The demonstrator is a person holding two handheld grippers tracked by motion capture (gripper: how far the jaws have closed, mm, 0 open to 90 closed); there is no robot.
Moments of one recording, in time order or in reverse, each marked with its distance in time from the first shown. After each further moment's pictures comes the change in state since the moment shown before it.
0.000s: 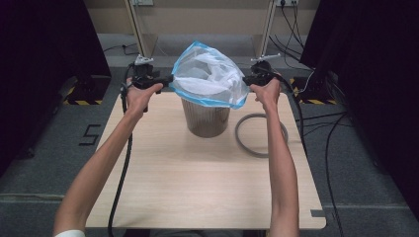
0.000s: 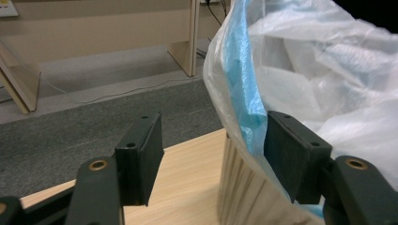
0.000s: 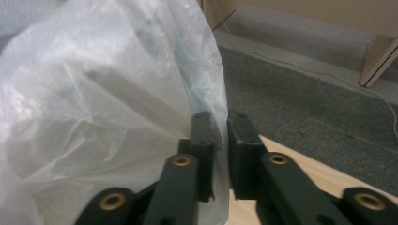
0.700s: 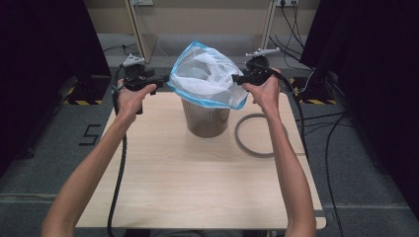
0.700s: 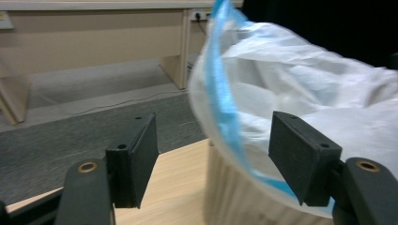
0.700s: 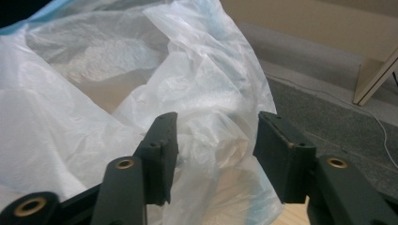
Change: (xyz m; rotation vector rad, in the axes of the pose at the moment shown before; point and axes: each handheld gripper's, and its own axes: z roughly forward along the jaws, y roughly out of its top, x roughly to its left) left arm -0.011 0.007 -0.038 -0.072 -0.061 -0.012; right arm 0.053 0.023 -0.056 -0.052 -0.013 -0.038
